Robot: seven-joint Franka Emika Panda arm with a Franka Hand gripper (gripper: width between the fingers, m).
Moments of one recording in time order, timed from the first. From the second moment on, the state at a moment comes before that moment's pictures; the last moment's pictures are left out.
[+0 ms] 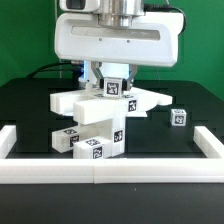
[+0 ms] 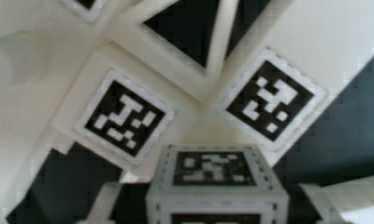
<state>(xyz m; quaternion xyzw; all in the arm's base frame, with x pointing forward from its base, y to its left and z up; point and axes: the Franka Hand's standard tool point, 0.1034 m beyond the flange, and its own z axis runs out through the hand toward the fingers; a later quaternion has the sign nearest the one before) 0.555 -0.020 0.114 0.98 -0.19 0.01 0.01</state>
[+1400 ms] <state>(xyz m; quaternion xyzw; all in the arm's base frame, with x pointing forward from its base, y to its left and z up) 0.555 -0.015 0.114 0.91 -0.42 0.02 0.00</state>
